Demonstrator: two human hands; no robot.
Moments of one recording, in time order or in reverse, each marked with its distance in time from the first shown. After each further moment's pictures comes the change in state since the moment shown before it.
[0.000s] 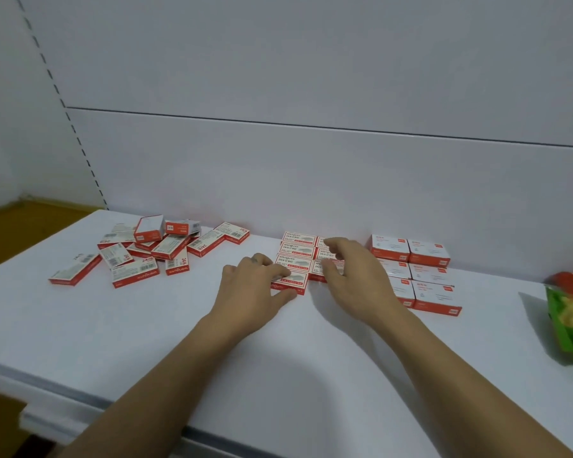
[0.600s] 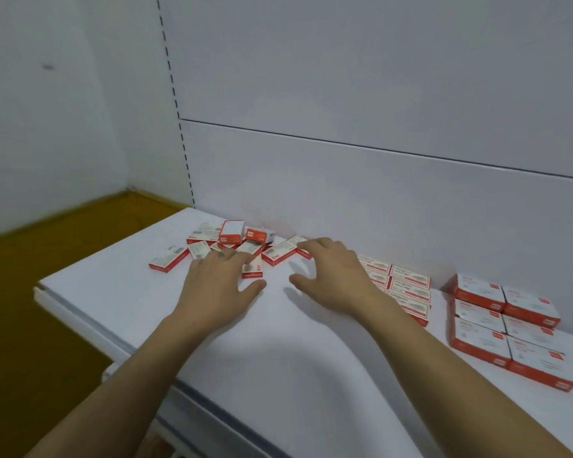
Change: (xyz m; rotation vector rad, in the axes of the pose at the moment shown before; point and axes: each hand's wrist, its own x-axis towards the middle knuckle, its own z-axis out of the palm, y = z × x) left_hand -0.041 -0.111 -0.066 0.117 0.190 -0.317; right_hand 0.053 -0.100 0.063 -0.197 -0.298 -0.353
